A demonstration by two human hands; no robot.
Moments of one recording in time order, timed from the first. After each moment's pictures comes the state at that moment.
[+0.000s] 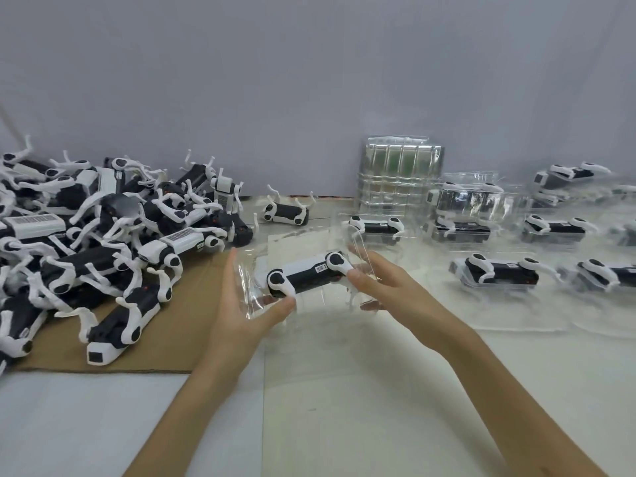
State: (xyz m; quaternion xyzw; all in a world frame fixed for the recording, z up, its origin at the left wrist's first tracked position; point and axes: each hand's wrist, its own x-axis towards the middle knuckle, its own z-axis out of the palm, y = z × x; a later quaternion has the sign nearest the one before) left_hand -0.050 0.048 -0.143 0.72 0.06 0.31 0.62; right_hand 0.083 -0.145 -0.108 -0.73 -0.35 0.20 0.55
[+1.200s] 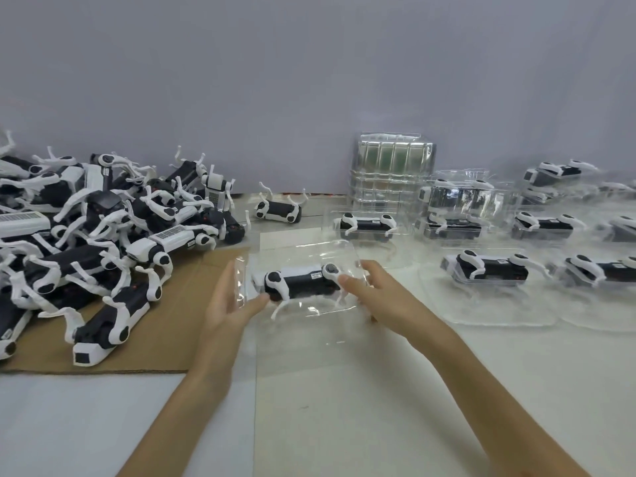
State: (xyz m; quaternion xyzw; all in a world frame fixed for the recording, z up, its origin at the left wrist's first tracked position) left_hand -0.051 0.047 -0.148 0.66 0.16 0.28 0.68; right_hand 0.080 -0.140 -0.114 -0.83 -0.22 0.19 0.47
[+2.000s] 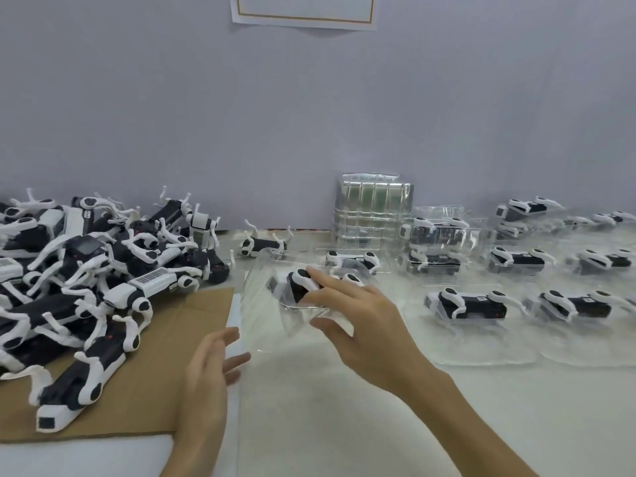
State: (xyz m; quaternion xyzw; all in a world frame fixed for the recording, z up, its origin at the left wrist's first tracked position) left_hand -0.044 0.040 -0.154 0.64 0.26 0.33 0.64; right_hand 0.064 -0.141 -0.089 -0.79 -0.49 -0.20 0.32
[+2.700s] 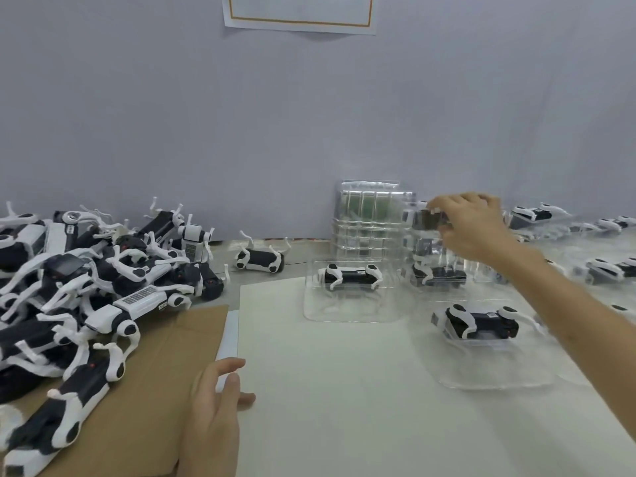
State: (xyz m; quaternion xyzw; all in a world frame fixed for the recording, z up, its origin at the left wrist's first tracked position) left_hand -0.036 0.034 -0.164 0.71 0.27 0.30 0.58; right_hand 0.258 -0.213 -0.006 -0.94 -0.23 -0.24 0.06
